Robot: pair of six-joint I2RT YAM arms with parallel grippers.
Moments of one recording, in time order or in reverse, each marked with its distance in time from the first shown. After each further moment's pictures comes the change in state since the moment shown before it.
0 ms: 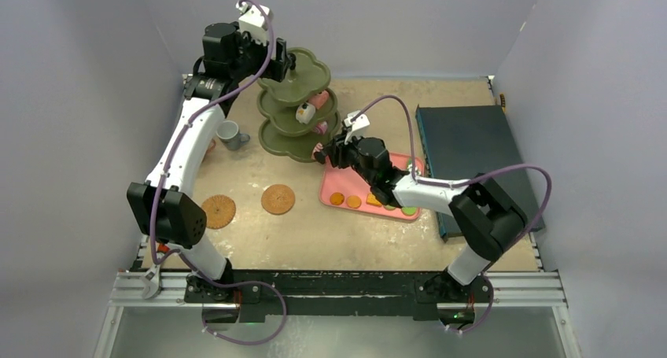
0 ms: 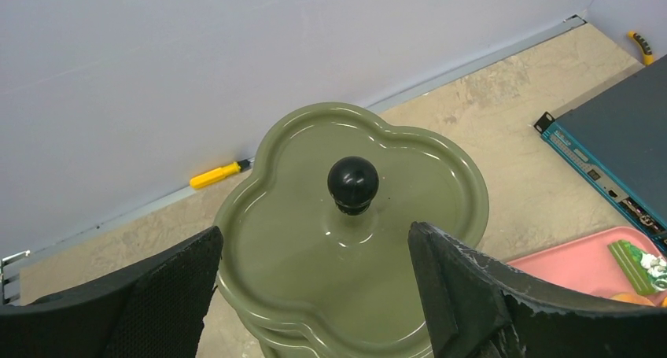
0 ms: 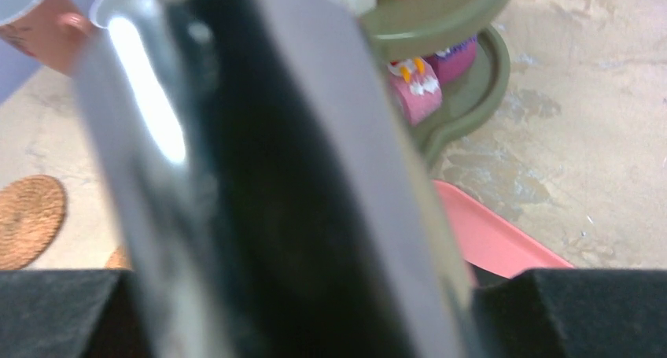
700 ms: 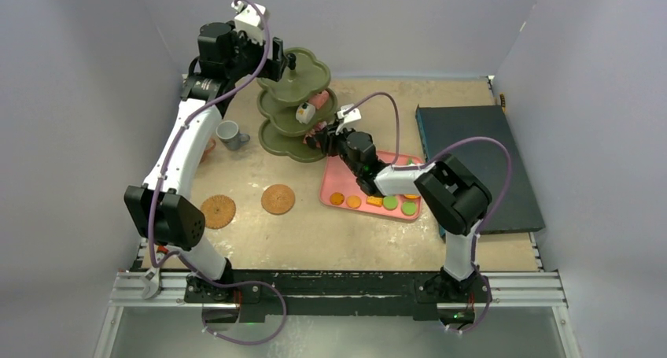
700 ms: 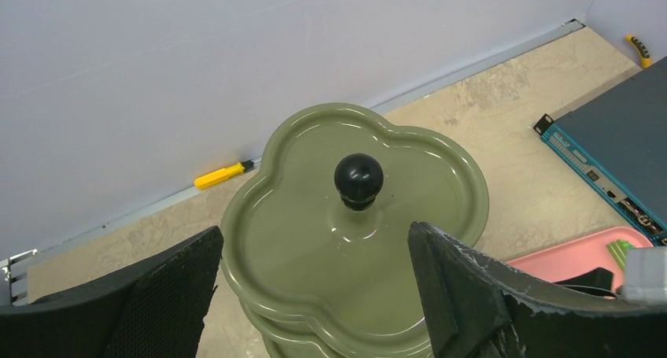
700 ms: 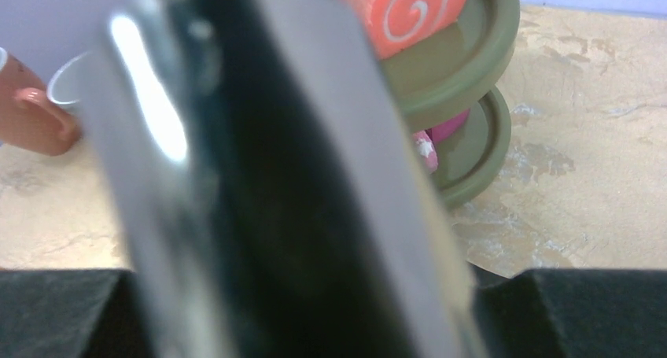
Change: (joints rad) left arm 0.014 -0.015 -0.003 -0.006 0.013 0.000; right arm -0.029 0.273 0.145 0.209 0.040 0.014
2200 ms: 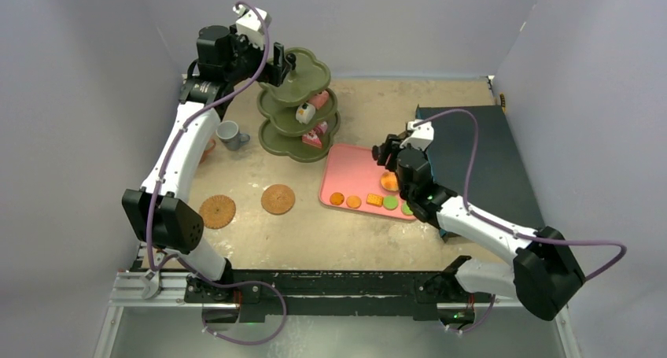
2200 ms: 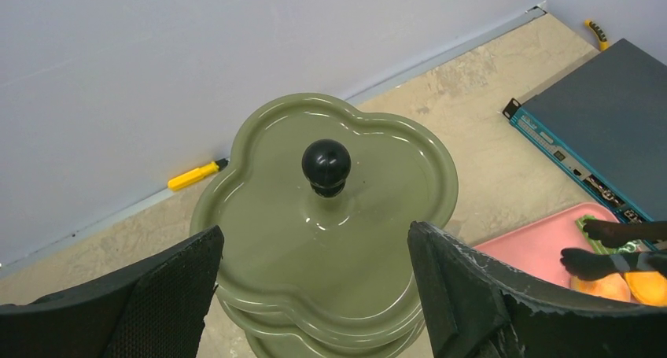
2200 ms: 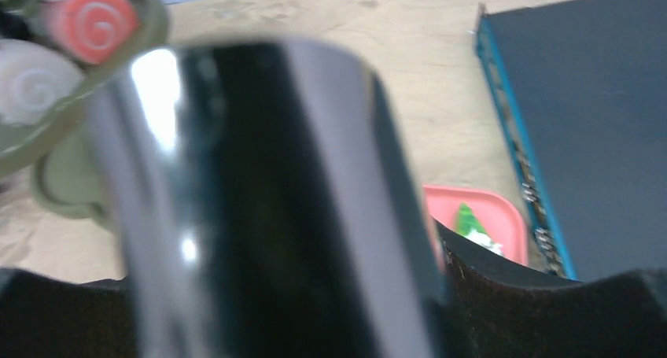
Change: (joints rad) left arm 0.003 -0.026 -0.032 -0.008 0.080 0.000; right arm -0.056 -0.692 -0.351 -0.490 0.407 0.119
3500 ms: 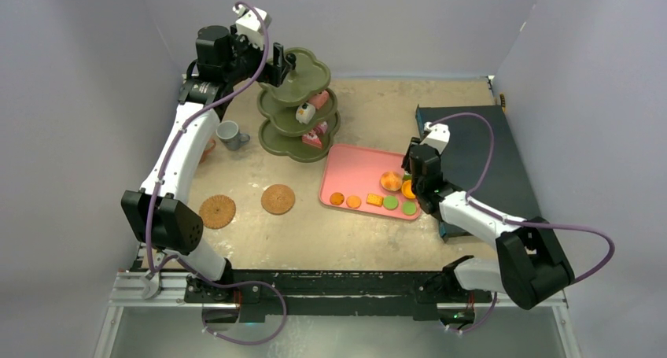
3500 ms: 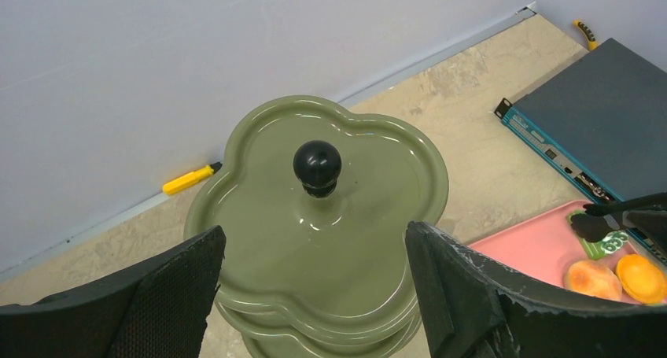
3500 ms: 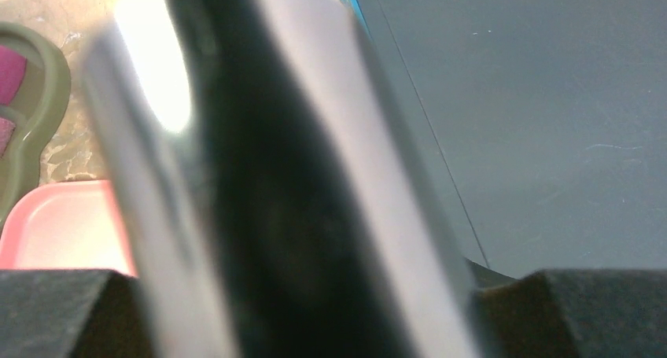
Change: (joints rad) left arm 0.000 -0.009 -0.003 0.000 0.018 0.000; right arm -0.229 0.072 -0.074 -0.036 0.003 -0.003
